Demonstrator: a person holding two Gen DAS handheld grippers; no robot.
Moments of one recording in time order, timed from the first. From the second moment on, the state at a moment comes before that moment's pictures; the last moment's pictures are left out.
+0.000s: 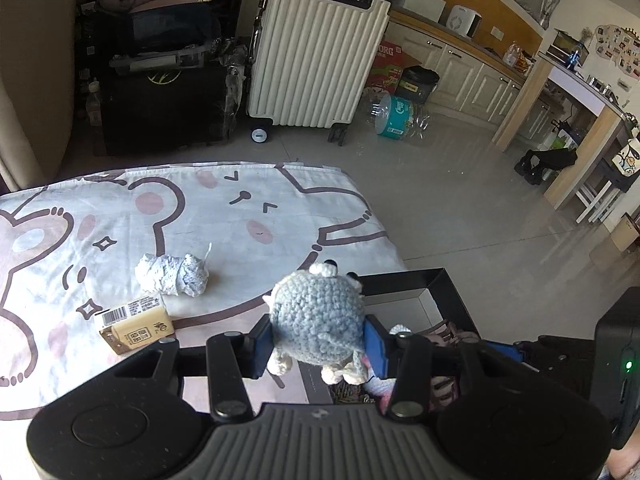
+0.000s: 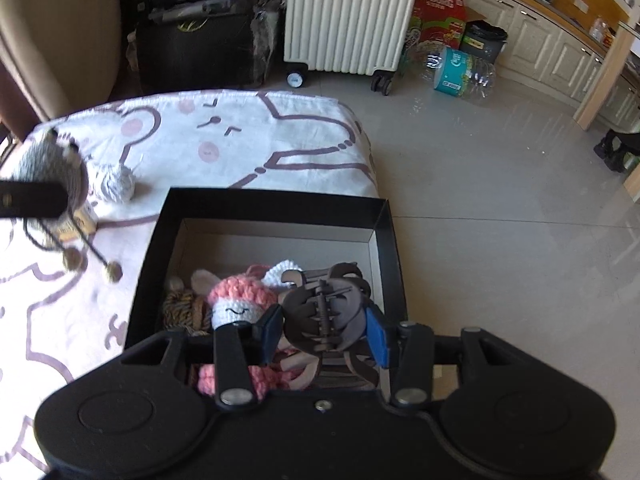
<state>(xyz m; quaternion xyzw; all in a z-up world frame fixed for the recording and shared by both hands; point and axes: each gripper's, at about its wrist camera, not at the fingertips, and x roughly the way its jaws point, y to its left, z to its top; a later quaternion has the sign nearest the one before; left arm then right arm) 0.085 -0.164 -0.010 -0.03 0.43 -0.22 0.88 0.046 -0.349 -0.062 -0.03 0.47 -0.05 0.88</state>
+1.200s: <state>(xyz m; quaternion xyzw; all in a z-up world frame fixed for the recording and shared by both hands) 0.129 -0.202 -0.064 -0.10 0.45 -0.25 0.85 0.057 -0.363 -0.098 -0.01 0.53 -0.04 0.84</state>
